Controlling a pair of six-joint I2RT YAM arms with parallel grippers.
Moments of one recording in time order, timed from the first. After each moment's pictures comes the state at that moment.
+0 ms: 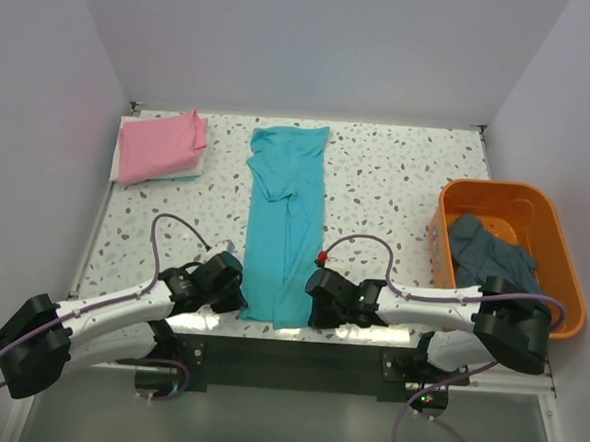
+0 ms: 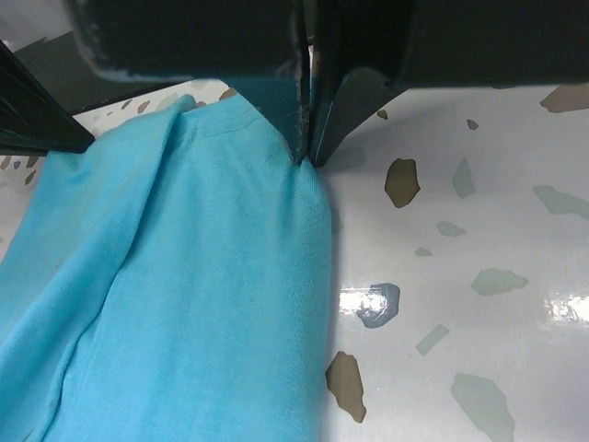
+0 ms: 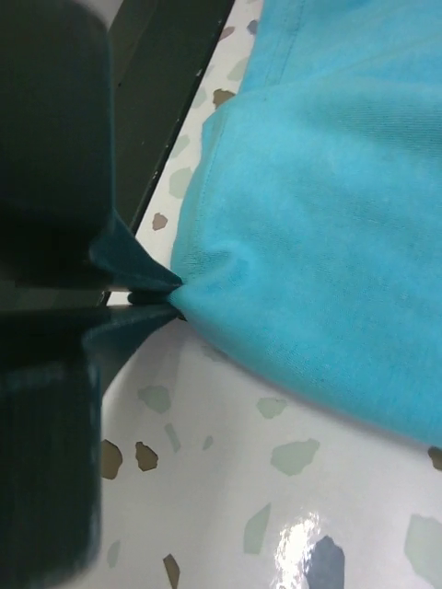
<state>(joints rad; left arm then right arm) -0.85 0.98 0.37 -0.43 -0.08 -1.07 1.18 1.36 0.61 -0.34 0.12 1.02</state>
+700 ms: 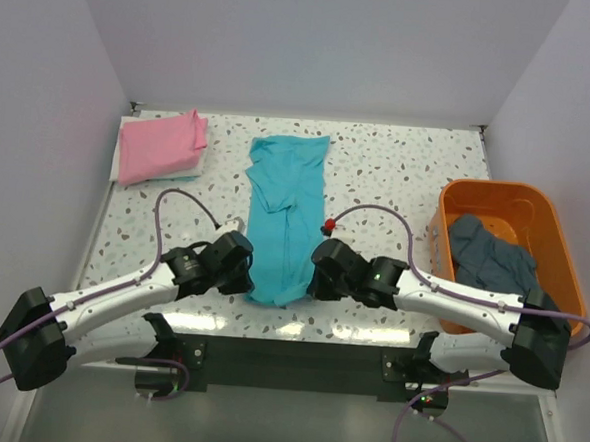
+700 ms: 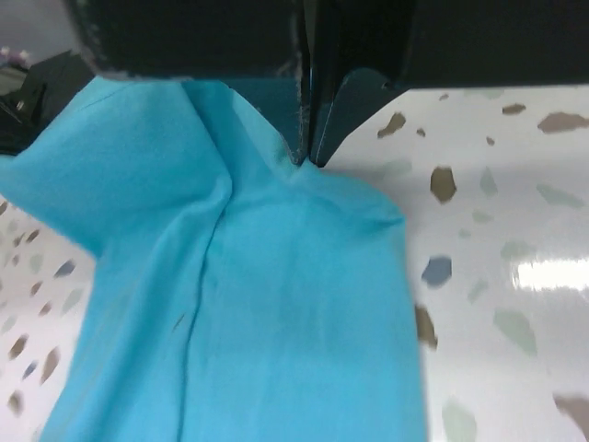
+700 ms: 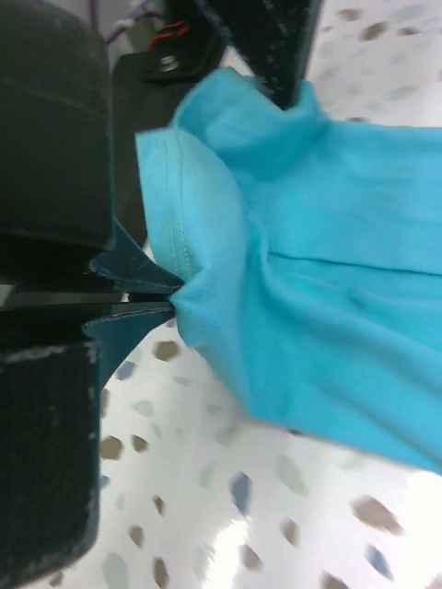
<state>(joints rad) -0.87 1.01 0.58 -0.61 -0.12 -1.01 1.14 1.23 0.80 -0.52 0.18 0.97</state>
